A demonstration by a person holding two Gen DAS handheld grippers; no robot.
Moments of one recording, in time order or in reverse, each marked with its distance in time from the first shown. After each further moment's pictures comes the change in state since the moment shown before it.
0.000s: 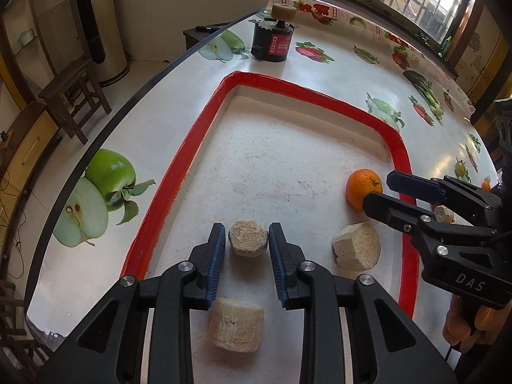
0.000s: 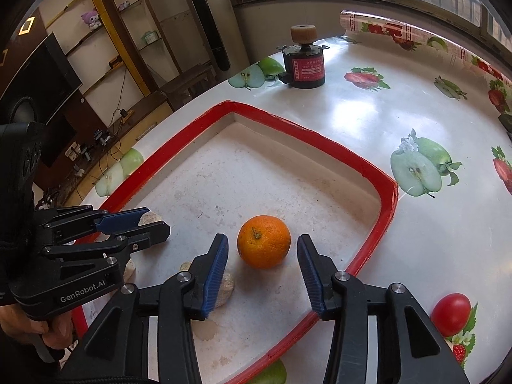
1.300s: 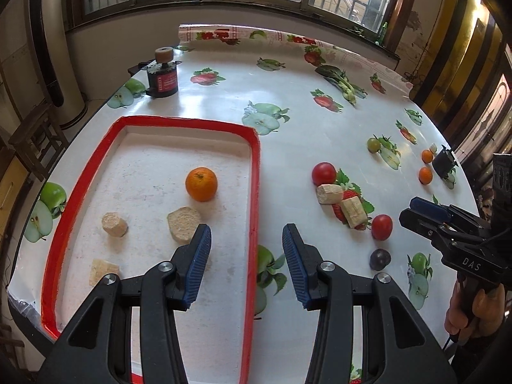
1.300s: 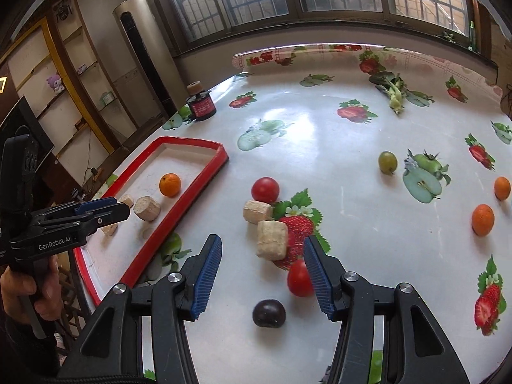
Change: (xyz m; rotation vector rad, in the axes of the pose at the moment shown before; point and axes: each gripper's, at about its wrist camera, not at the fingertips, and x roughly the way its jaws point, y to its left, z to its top) left arm -0.060 -0.122 -0.030 0.176 -0.099 -0.152; right arm -0.162 -0.105 -0.126 0.249 -0.171 -0.159
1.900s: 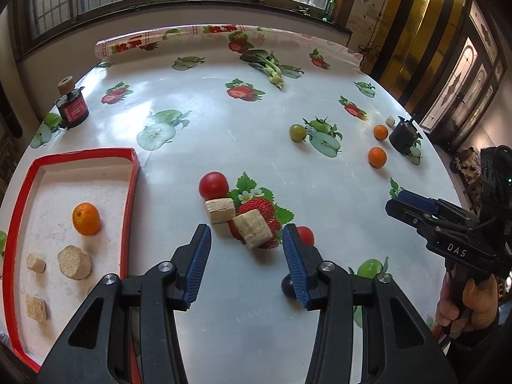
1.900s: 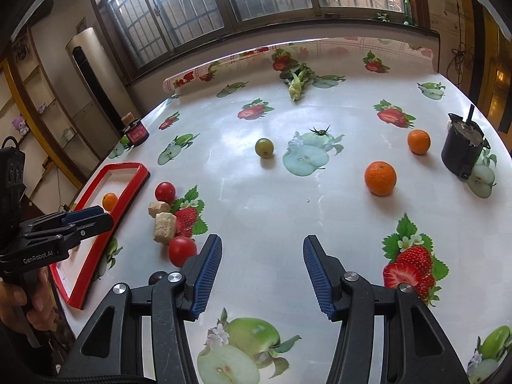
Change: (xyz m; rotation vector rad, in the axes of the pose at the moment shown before) left arm 0.027 -0.106 0.020 0.153 0.038 -0.130; right arm -0.048 -0.105 -0.025 0.166 -0.050 -0.128
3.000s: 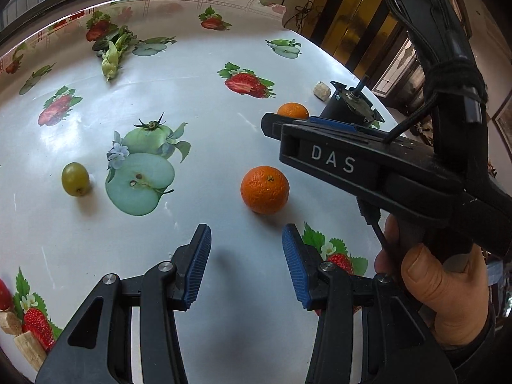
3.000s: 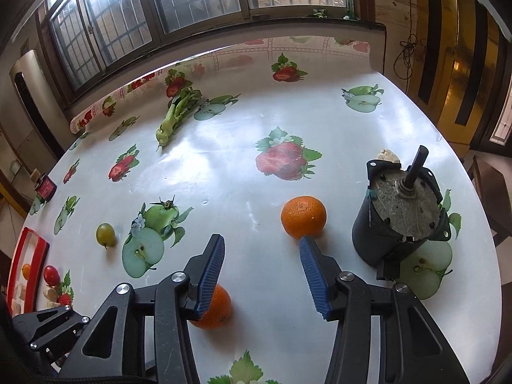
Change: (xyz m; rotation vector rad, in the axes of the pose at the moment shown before) left arm 0.147 -0.181 0.064 0.140 0.115 -0.196; right arm 0.065 -0.140 0.093 0.098 -0.021 -0.225
